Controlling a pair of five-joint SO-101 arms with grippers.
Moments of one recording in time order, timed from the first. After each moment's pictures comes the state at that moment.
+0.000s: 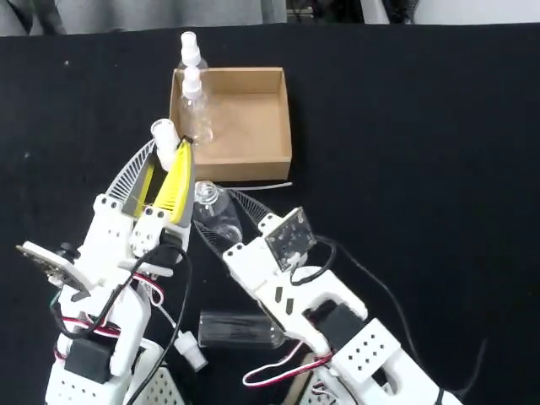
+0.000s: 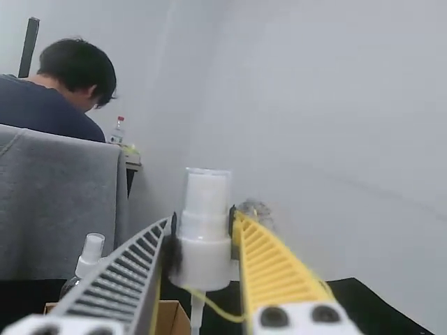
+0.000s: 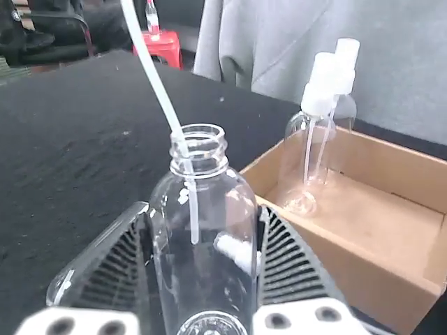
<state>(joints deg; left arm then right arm) 13.3 -104.0 77.1 15.2 13.0 -39.6 -76.8 90.7 6.9 -2.3</state>
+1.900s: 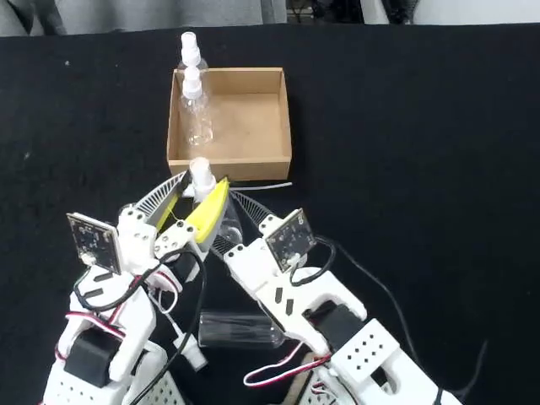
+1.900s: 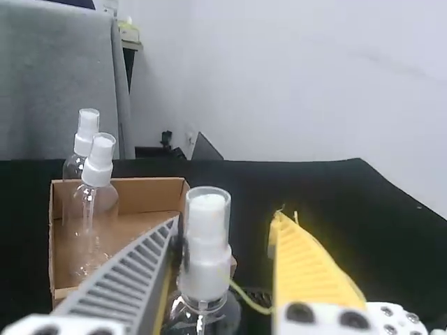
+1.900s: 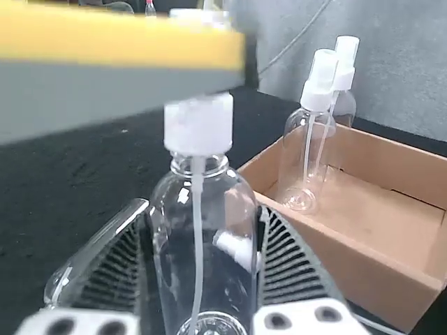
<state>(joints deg) 17.4 -104.3 75.8 36.8 11.0 -39.5 -76.8 92.0 6.3 -2.4</state>
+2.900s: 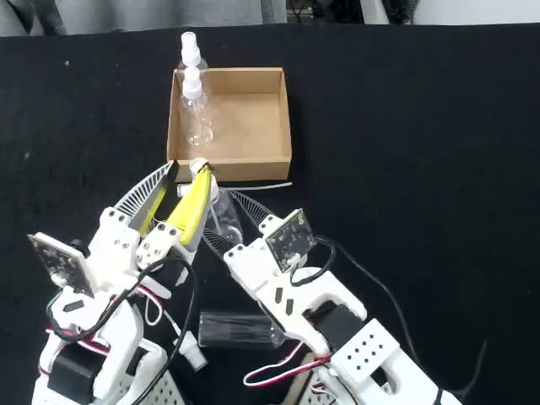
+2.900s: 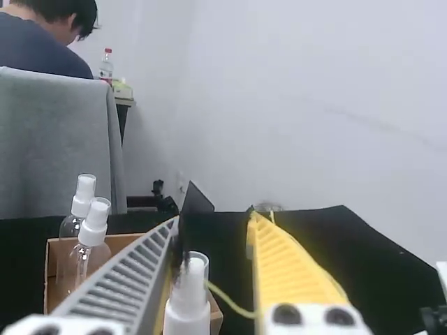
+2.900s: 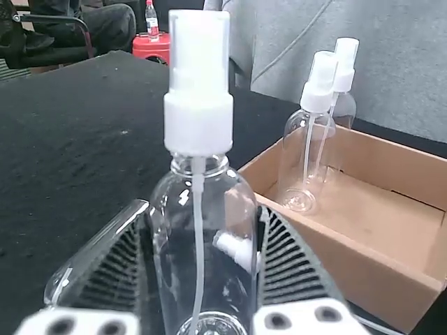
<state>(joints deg) 17.3 -104.6 67.5 36.9 10.8 -39.5 -76.8 92.0 6.1 -2.4</state>
